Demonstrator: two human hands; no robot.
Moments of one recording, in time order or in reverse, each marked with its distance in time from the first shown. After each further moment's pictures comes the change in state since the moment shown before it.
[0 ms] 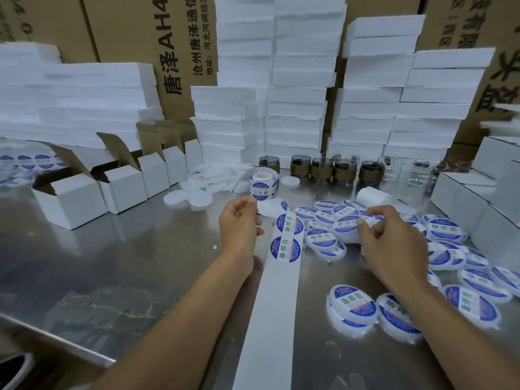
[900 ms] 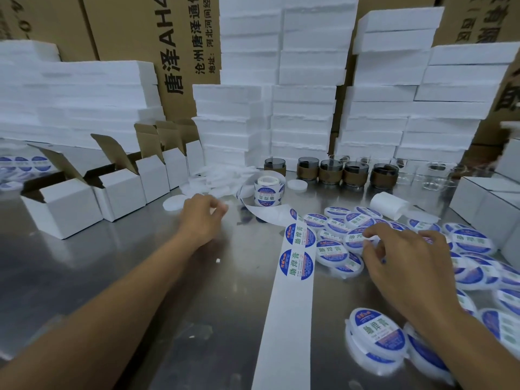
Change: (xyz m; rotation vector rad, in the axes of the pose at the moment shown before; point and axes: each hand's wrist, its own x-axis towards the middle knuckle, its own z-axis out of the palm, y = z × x) left_hand 0.095 0.018 -0.061 1.134 -0.141 0.374; right_hand 0.001 -0.002 0.008 -0.380 -0.048 -0.245
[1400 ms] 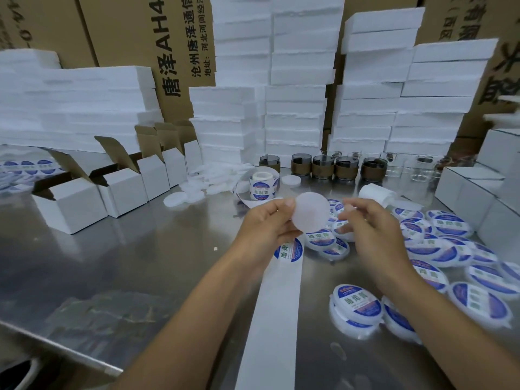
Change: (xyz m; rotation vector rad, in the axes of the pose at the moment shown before) left_hand -0.099 0.101 0.017 -1.220 -0.465 -0.099; right_hand 0.003 -0.025 -0.011 1.106 -0.057 0.395
